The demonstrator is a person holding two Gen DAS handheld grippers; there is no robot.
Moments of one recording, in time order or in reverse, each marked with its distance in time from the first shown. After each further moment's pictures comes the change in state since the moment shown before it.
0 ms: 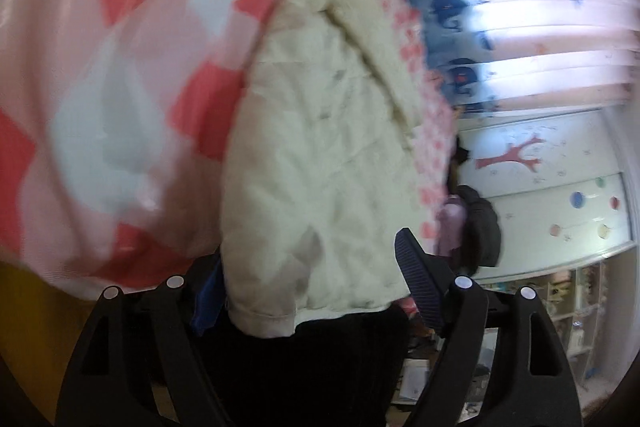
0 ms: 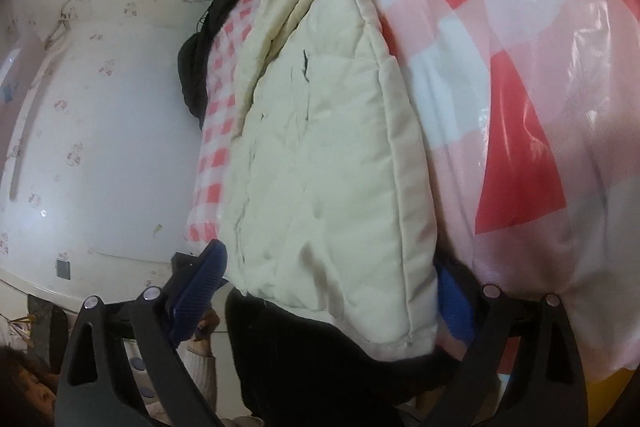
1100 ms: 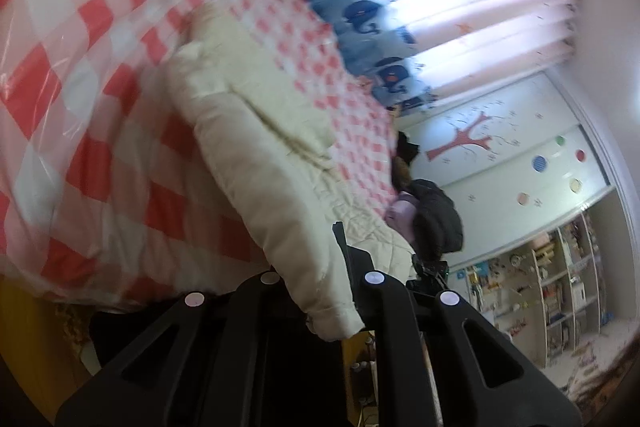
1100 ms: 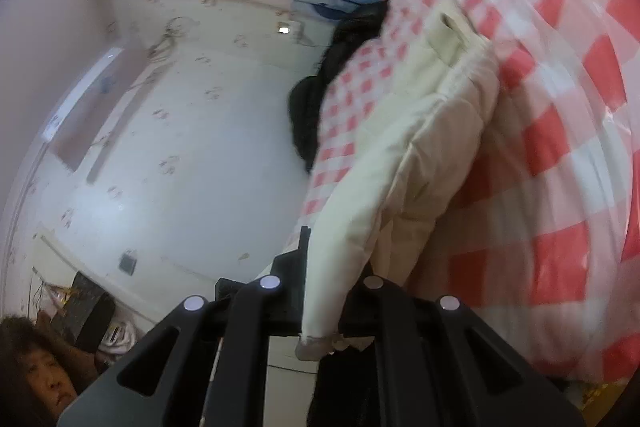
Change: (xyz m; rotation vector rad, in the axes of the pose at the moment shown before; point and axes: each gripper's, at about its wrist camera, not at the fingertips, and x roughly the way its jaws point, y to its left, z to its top) left arm -0.057 -0.129 -0.032 0.199 -0.091 -0.131; right arm -0.035 0.101 -0.025 -0.178 -0.223 0.311
